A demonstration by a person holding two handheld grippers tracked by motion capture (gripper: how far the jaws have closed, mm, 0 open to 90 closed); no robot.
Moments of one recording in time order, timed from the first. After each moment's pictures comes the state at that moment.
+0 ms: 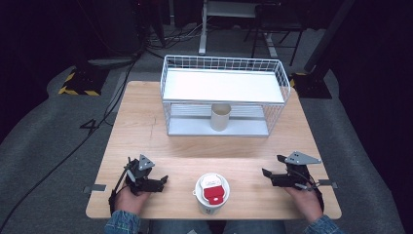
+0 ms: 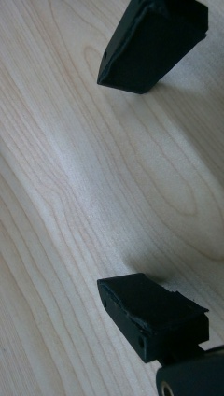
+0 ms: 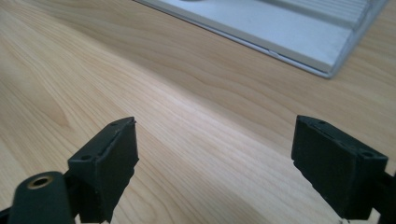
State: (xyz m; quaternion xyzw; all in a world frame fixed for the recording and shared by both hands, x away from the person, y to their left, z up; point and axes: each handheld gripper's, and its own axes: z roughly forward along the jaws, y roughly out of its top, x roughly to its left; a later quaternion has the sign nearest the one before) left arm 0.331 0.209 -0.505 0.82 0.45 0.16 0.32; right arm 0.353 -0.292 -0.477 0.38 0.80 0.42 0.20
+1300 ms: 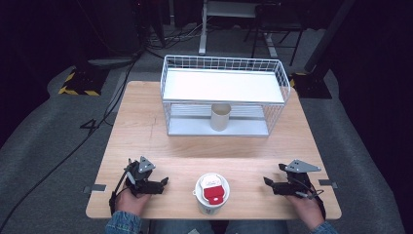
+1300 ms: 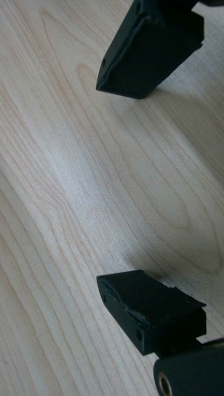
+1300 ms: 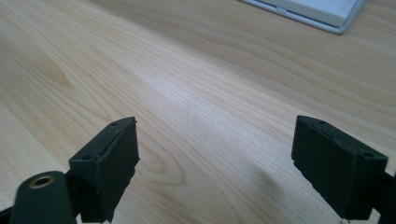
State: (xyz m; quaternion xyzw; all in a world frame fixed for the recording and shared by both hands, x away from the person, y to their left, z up) left arm 0.327 0.208 -0.505 0.82 0.44 0.16 0.33; right arm 0.335 -0.295 -0.491 0.39 0.81 0.39 0.18
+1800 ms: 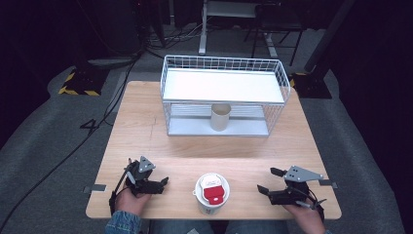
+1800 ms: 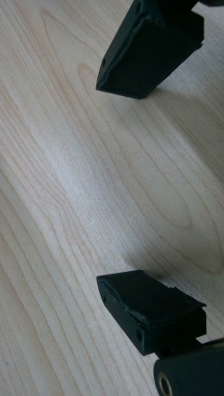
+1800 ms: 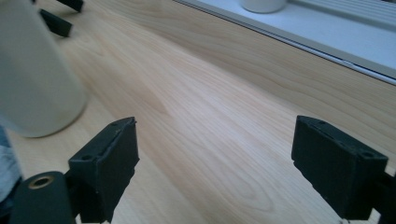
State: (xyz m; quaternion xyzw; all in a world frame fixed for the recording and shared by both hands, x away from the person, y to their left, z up) left arm 0.328 0.208 -0.505 0.82 0.44 0.16 0.33; right arm 0.305 -0.273 -0.467 0.32 0.81 0.46 0.15
